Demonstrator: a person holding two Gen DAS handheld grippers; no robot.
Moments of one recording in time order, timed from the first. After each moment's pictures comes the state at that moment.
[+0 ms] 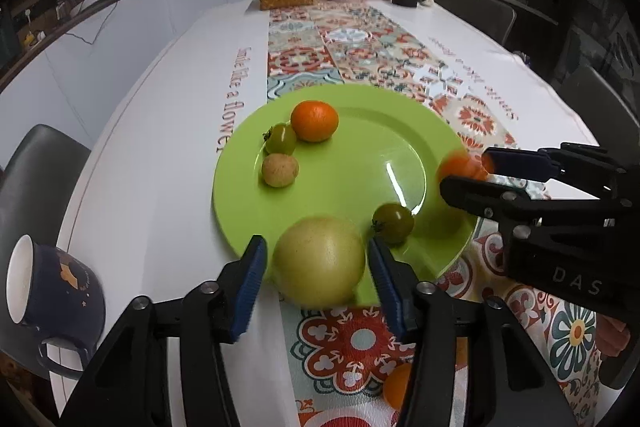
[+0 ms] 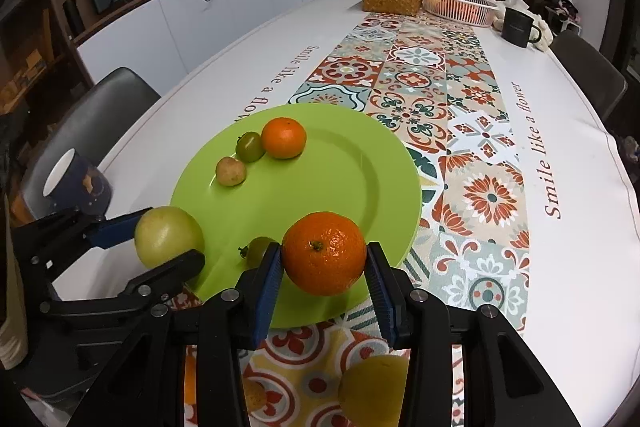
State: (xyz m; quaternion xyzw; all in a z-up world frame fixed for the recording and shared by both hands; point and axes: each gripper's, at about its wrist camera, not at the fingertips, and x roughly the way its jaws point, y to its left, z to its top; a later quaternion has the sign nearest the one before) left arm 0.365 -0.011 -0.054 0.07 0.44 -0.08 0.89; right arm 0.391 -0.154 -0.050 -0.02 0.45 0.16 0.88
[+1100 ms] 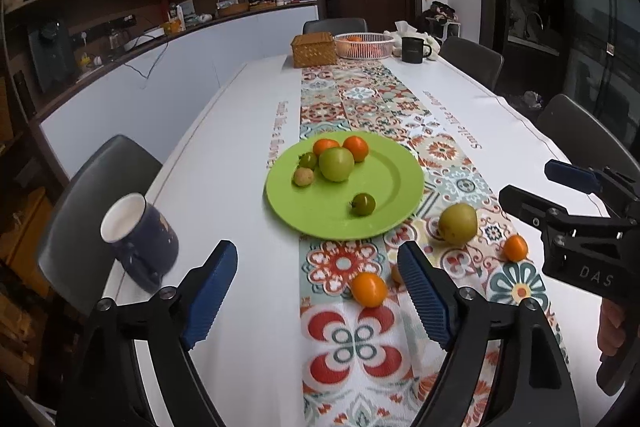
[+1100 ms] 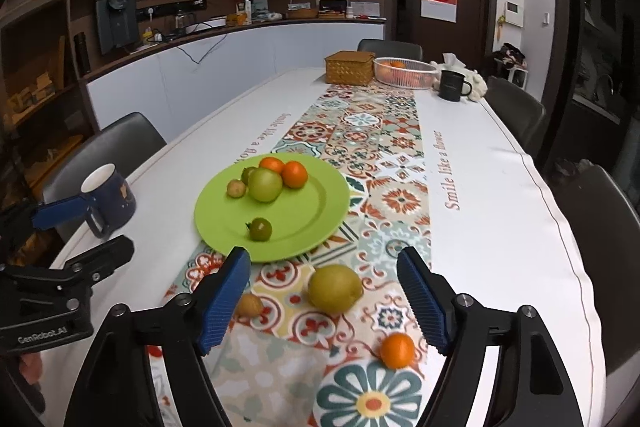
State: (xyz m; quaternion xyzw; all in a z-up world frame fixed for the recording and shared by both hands) left arm 0.228 -0.015 0.016 0.07 0.36 -0.03 0.93; right arm 0.248 -0.201 0.018 -0.02 0.33 0.10 0.94
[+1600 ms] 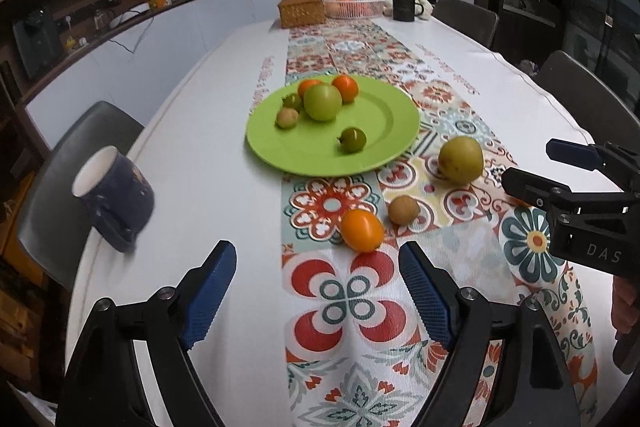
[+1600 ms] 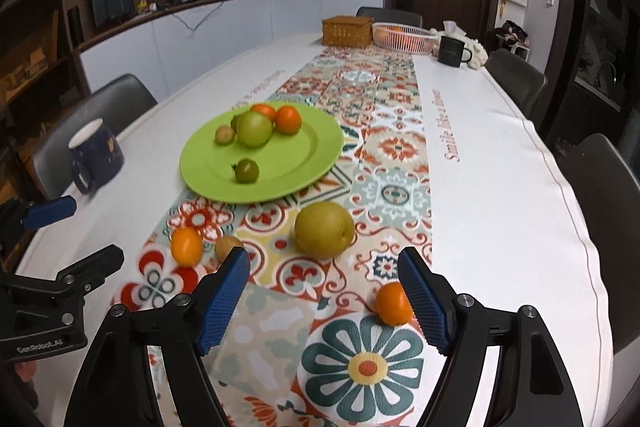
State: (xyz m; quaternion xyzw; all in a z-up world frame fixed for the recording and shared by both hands) left arm 0.224 -0.022 -0.039 0.08 0.41 -0.05 0.91; right arm 0.244 -0.206 -0.029 -0.04 0.39 0.10 0.92
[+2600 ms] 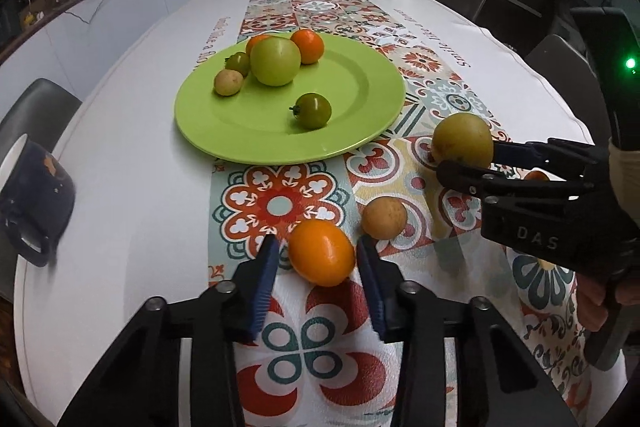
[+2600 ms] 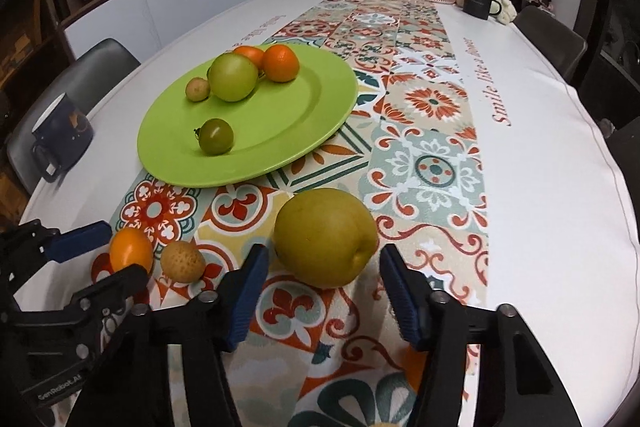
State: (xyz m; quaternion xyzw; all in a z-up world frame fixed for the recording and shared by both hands) left arm 0.279 -0.038 -0.084 0.05 0.46 -0.10 0.88; right arm 0.315 -0.195 -0.088 -0.03 0.46 0.12 0.88
